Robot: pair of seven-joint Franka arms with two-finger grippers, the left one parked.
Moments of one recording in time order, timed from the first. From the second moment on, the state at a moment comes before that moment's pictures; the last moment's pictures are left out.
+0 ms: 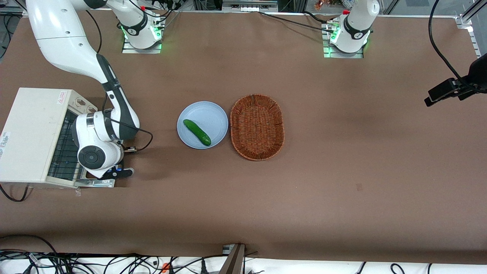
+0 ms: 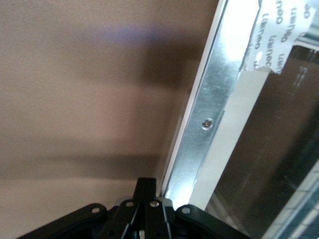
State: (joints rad) arm 0.10 0.74 0.02 -1.55 -0.25 1.96 0.09
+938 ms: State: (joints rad) arm 0.09 0.76 -0.02 -1.54 -0.09 1.97 0.15
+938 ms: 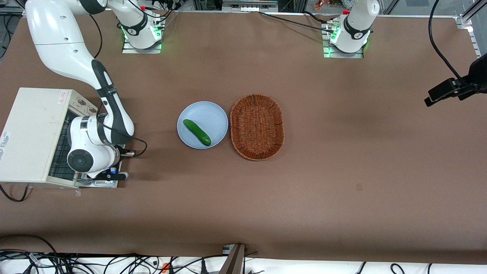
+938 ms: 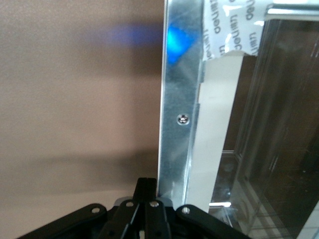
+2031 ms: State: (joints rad) arm 0.13 0.61 -0.05 -1.46 0.02 1.80 0.15
